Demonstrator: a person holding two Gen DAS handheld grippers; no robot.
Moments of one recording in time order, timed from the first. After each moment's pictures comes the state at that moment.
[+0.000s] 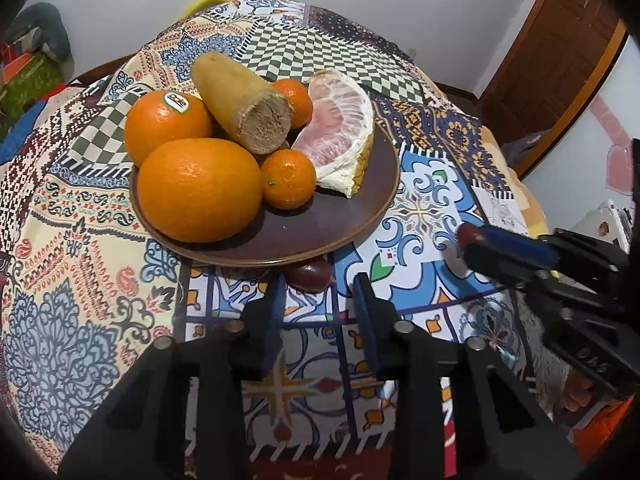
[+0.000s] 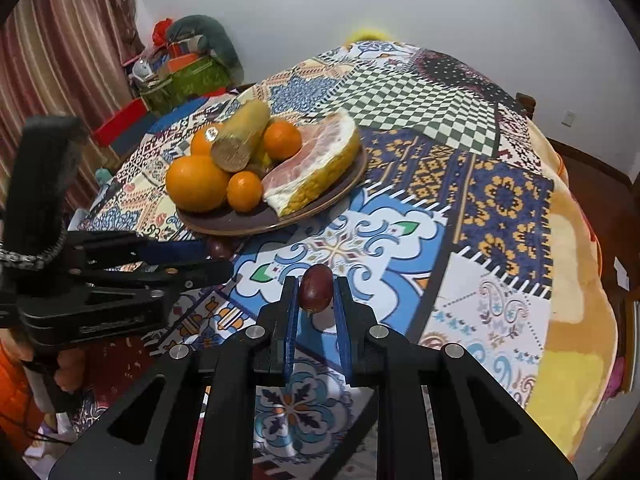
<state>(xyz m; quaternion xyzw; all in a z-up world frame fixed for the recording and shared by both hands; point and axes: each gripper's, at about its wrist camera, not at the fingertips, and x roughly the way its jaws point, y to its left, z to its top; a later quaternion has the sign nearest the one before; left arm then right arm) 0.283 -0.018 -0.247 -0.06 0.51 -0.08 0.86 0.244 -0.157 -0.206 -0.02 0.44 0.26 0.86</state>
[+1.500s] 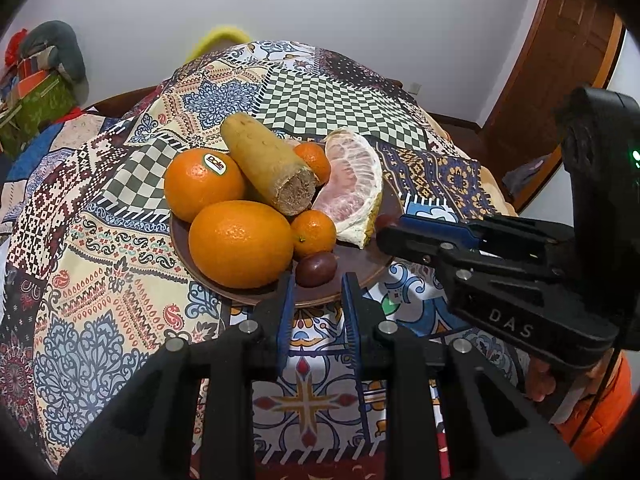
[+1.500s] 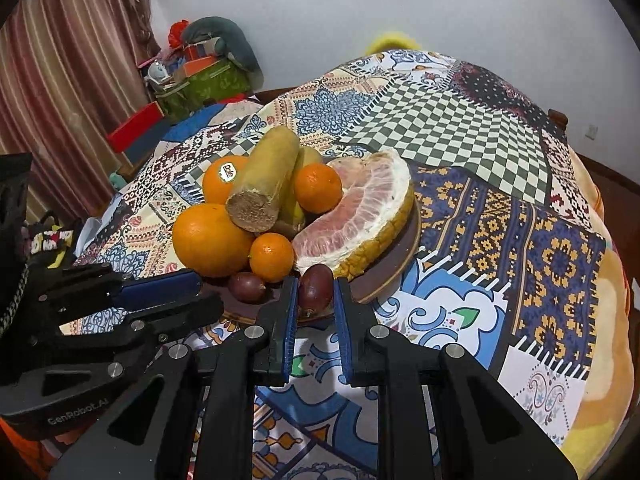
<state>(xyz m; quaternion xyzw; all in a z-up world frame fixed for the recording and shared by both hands) 0.279 0.000 -0.216 -0.05 0.45 -0.07 0.89 0.287 -0.113 -0.204 -0.01 0.44 0.30 0.85</state>
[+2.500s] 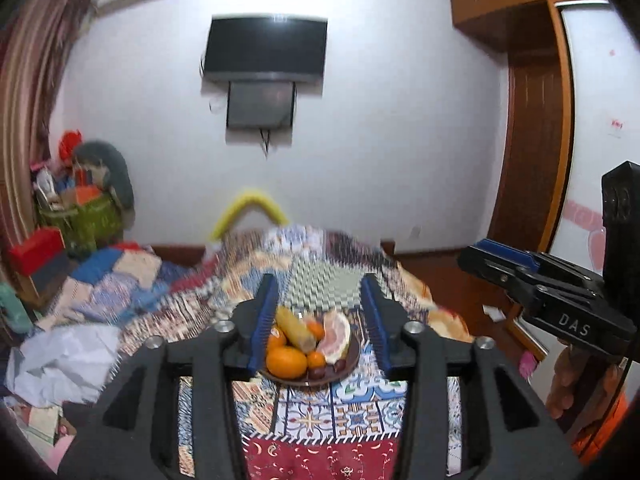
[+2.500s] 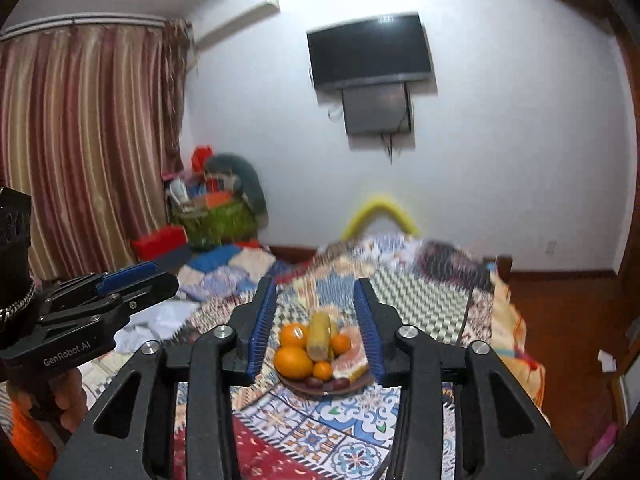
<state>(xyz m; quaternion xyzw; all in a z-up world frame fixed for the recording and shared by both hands) 0.109 0.000 -0.007 -0.03 0.17 -0.02 0.99 0.133 -0.164 -0.004 0.01 0.17 0.27 0.95</state>
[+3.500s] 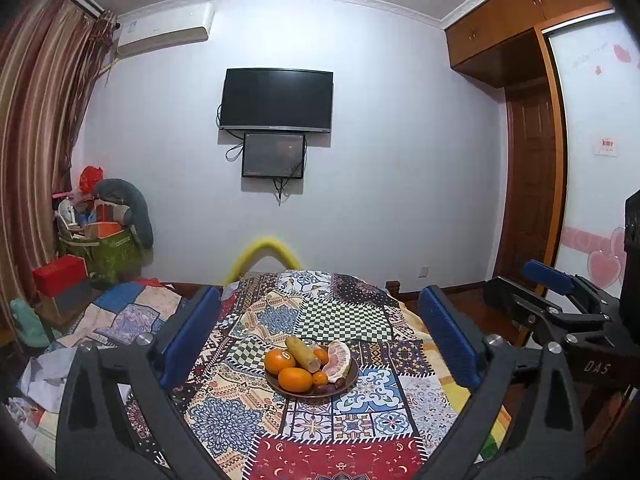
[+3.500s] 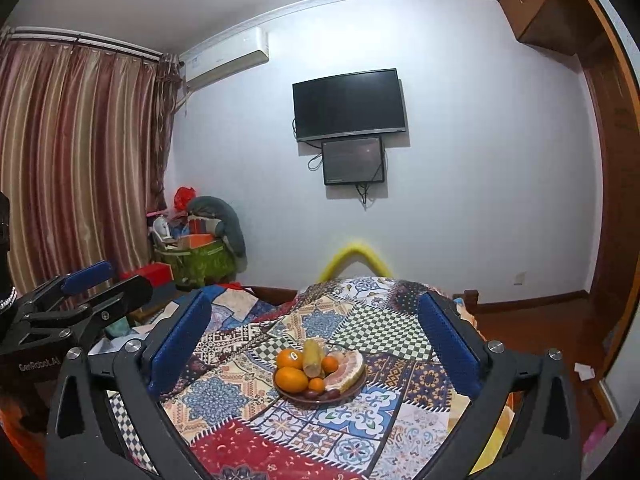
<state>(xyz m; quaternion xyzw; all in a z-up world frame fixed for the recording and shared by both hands) 0.032 -0.006 0.018 -0.03 0.09 0.01 1.00 0.064 -0.169 0.009 0.02 0.09 0.22 0.97</state>
